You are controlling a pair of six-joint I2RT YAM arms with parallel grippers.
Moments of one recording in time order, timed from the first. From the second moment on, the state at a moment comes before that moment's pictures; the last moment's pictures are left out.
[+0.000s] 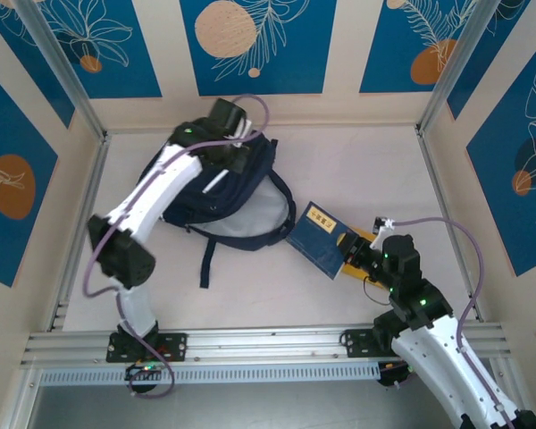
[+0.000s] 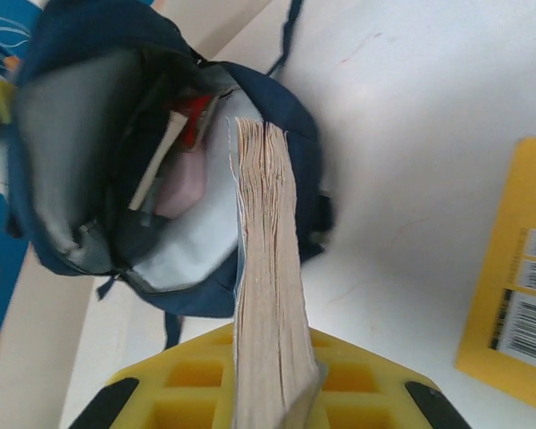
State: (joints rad) left arm -0.56 1.82 2.00 -1.07 -0.11 -0.08; right arm 0.41 0.40 0.46 -0.47 -0.14 0.85
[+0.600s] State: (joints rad) left arm -0.55 1.65 1.93 -1.12 0.16 -0.06; right arm 0.41 0.54 0.48 -0.21 -0.41 1.10
